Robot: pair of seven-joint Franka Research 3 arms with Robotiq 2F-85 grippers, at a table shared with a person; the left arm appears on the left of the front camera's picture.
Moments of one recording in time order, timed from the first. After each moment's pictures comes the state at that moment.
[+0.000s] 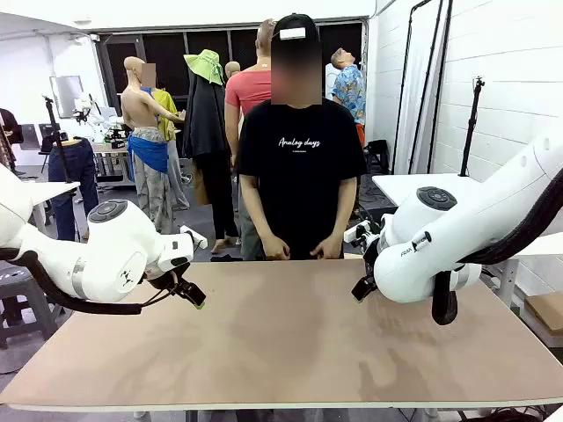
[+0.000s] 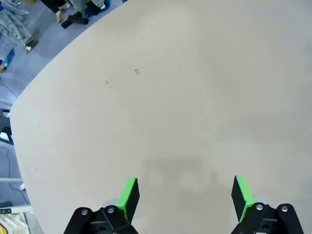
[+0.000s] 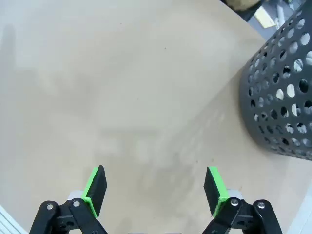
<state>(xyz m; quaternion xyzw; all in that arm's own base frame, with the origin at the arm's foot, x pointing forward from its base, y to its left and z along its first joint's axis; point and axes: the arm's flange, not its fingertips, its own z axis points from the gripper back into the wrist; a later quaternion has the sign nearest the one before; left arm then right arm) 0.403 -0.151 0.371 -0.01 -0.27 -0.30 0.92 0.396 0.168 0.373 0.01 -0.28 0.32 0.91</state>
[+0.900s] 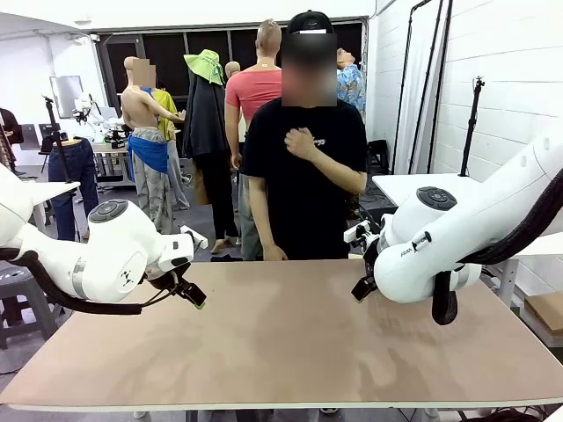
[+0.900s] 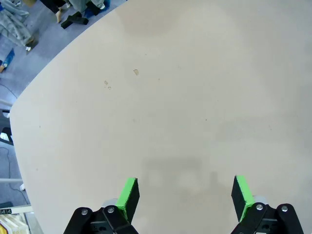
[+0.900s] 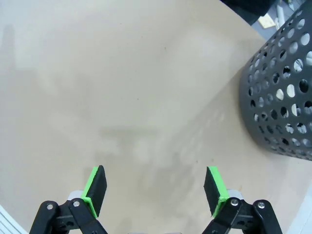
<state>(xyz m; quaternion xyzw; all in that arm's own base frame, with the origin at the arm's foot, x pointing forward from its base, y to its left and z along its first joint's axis) 0.402 -0.152 0.371 -0.01 -0.27 -0.30 0.92 0.396 0.168 0.373 0.01 -0.28 0.32 0.91</state>
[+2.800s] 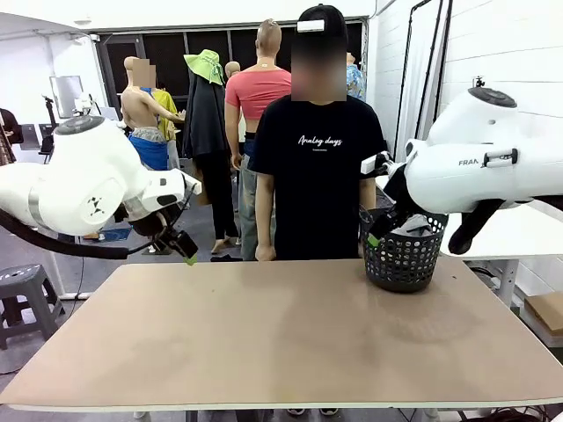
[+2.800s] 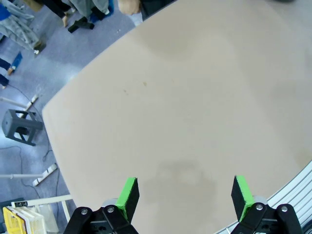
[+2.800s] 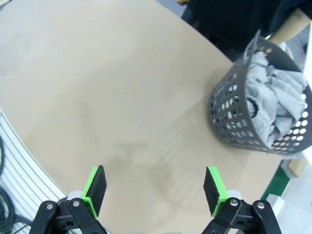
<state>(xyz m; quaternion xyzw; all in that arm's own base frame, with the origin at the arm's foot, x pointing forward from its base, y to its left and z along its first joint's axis) 0.343 -0.169 0.532 0.00 -0.27 -0.30 0.91 0.350 0.139 0.547 0.03 -0.30 0.35 0.89</state>
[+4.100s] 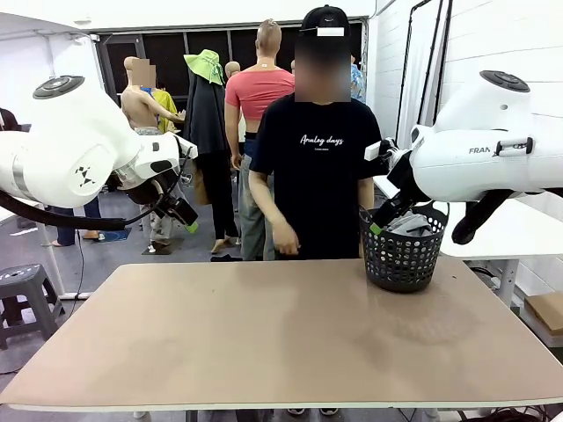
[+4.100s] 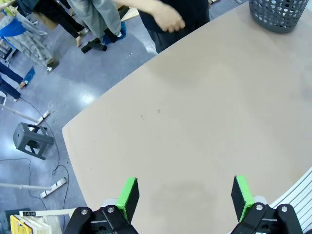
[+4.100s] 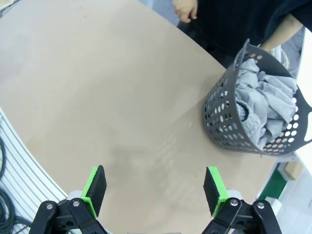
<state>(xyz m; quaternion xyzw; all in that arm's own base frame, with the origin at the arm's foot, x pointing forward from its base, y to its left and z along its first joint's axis) 0.335 -0.172 0.586 0.00 -0.32 -0.30 0.90 0.344 0.136 0.565 0.03 -0.31 0.35 0.88</state>
